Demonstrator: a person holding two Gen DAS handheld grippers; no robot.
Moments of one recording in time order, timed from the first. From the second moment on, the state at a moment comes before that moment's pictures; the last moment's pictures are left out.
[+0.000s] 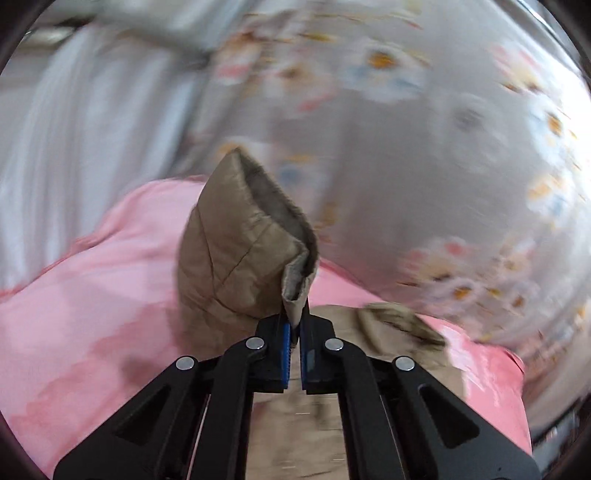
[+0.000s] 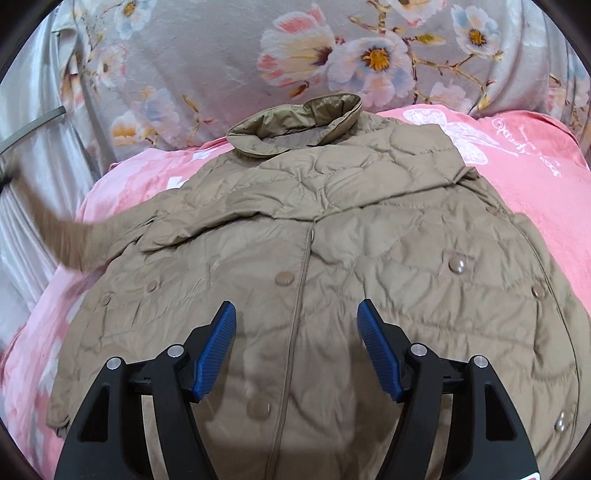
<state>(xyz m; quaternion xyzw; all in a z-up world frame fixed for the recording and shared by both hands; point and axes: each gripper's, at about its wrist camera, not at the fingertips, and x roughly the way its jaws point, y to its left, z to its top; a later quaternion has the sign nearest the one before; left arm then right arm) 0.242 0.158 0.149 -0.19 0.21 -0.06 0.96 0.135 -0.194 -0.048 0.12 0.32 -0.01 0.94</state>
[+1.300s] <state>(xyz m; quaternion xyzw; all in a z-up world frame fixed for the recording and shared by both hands) 0.301 0.138 -0.042 -0.40 0.37 -0.15 0.82 0.275 -0.238 -0.036 0.20 0.40 0.02 0.89</state>
